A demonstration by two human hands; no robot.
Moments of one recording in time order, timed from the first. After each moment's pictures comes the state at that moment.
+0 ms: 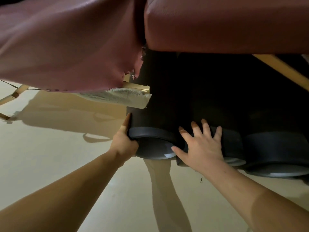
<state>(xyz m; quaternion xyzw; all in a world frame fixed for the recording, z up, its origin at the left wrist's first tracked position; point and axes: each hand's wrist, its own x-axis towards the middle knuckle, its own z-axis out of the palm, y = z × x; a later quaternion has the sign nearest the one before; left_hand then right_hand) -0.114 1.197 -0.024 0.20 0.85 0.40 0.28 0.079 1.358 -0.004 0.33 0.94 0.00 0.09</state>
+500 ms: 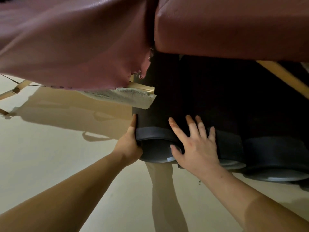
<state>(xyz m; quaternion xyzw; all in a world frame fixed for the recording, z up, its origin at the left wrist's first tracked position) -0.100 1.200 -0.011 0.26 0.88 0.27 0.30 0.077 1.347 -0.006 0.28 0.96 -0.02 -0.02</state>
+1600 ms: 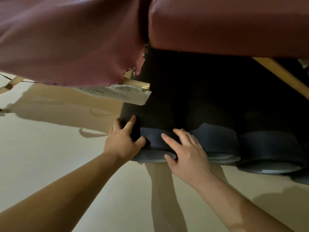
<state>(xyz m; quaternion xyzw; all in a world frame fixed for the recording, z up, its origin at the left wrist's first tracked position) -0.091 1.191 0.002 0.29 0.92 0.18 0.20 0.099 1.324 -0.025 0.24 0.95 -0.16 -0.08</state>
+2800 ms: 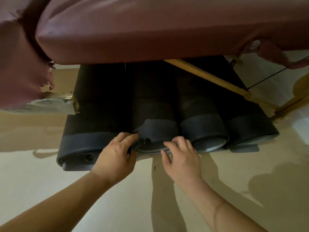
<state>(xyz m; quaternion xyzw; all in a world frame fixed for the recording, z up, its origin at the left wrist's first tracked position) 0.040 1.240 0.038 0.55 0.80 0.20 0.14 0.231 1.359 -0.027 0.42 0.88 -0.10 -0.20</state>
